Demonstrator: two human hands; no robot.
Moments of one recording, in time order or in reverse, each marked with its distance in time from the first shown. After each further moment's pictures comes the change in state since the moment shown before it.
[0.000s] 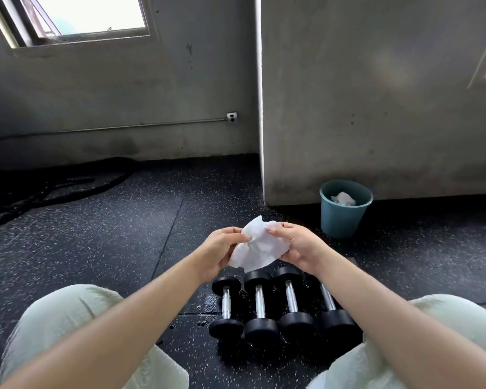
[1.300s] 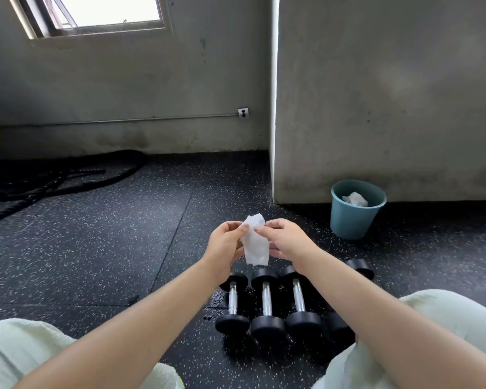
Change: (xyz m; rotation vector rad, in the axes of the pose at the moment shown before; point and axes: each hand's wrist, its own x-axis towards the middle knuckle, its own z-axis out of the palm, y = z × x) left_hand -0.002 -0.016 0.005 -0.228 0.320 0.116; right_hand 0.005 0.006 0.050 -0.362 0.216 -0.058
